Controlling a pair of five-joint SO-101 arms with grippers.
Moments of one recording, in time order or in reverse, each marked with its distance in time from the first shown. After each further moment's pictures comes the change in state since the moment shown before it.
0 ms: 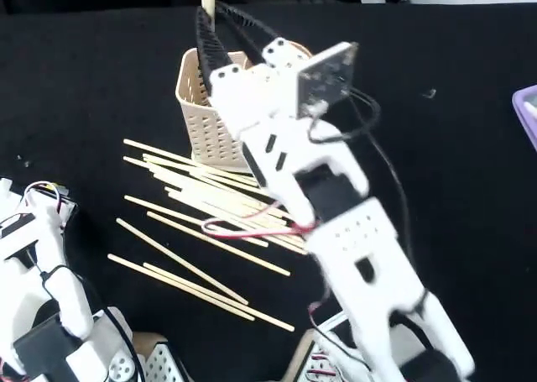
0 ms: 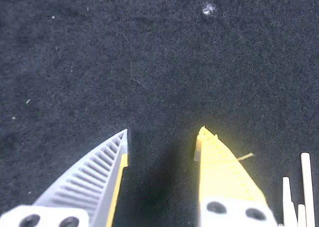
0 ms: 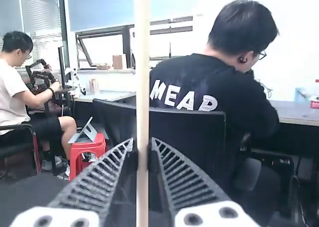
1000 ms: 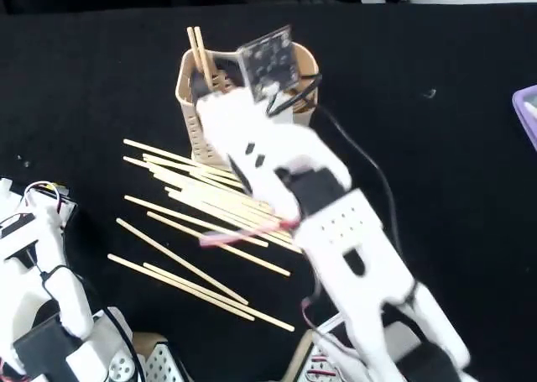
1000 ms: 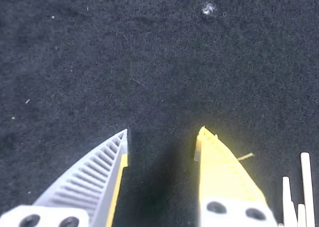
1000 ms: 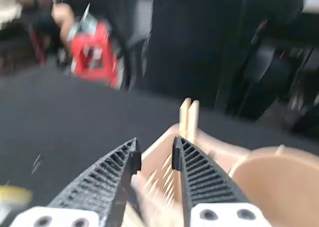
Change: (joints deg) left arm 0.0 0.0 0.0 0.0 0.0; right arm -3.2 -0.6 0.2 30.2 -0.4
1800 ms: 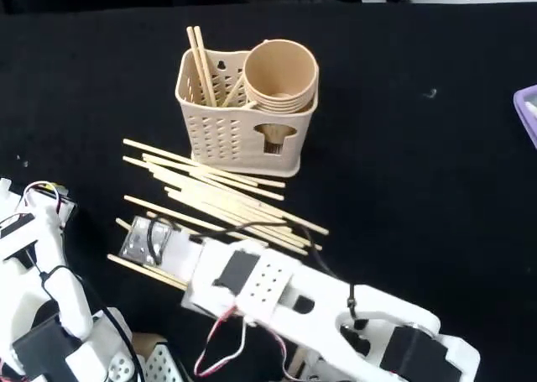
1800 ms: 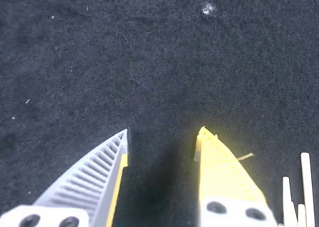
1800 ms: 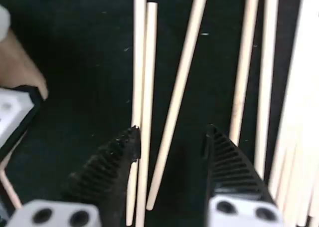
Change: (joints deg) left arm 0.0 0.0 0.0 0.0 0.0; right arm -28.2 9.3 25.7 18.6 12.9
